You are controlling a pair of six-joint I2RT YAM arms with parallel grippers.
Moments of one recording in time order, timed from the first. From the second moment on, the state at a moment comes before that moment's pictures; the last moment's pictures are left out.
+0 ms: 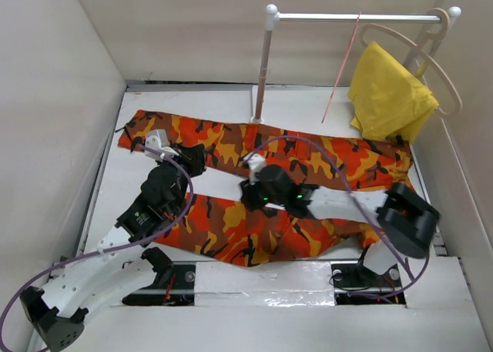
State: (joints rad) left arm -0.74 0.69 0.68 -0.05 -0.59 -0.66; right arm 0.95 1.52 0.80 0.14 0.06 0.27
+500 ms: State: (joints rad) left arm -0.73 0.51 0.69 -0.25 -0.67 -0.69; right arm 1.27 2.02 1.30 0.06 0.19 0.07
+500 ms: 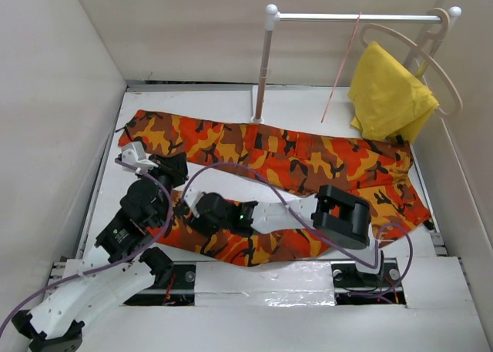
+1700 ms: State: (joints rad) left arm -0.72 0.43 0.78 -0.32 -0.71 -0.68; right arm 1.39 2.15 1.37 0.19 0.33 0.06
